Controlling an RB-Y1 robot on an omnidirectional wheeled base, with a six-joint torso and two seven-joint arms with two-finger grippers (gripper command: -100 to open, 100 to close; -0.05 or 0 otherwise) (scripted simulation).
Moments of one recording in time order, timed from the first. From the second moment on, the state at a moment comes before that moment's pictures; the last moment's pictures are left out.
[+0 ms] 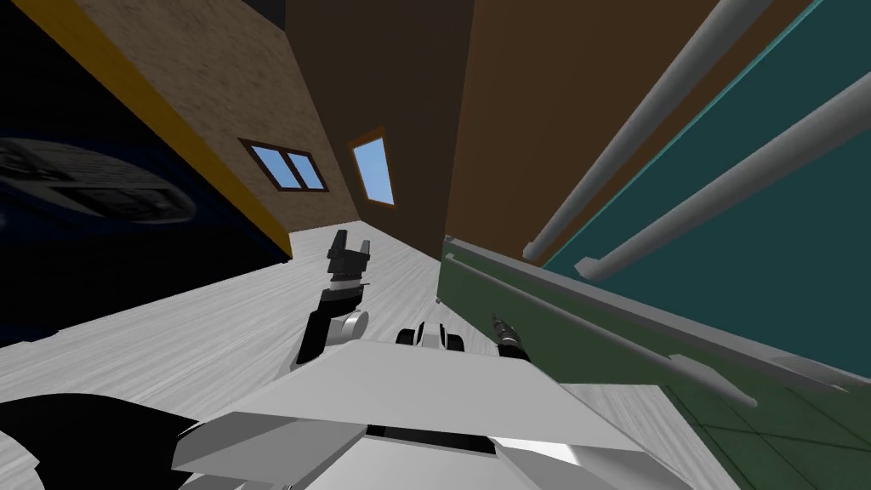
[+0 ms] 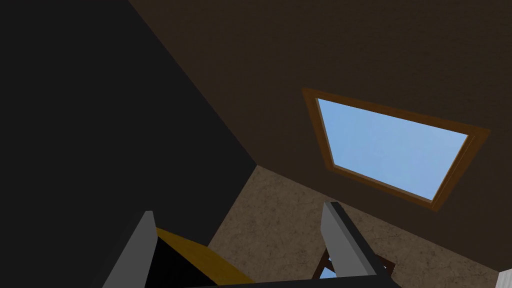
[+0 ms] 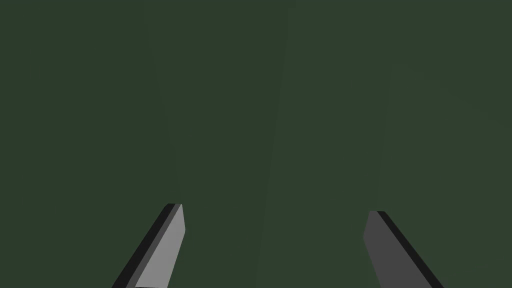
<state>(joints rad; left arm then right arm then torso) 0.49 0.01 0.05 -2.34 0.07 -0.42 0.08 0.56 -0.20 0.03 -1.72 0.93 0.32 0.00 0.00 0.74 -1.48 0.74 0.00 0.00</state>
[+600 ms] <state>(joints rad) 0.49 0.01 0.05 -2.34 0.07 -0.42 0.08 0.57 -0.21 0.04 -1.65 1.07 0.48 0.01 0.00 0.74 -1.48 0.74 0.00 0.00</state>
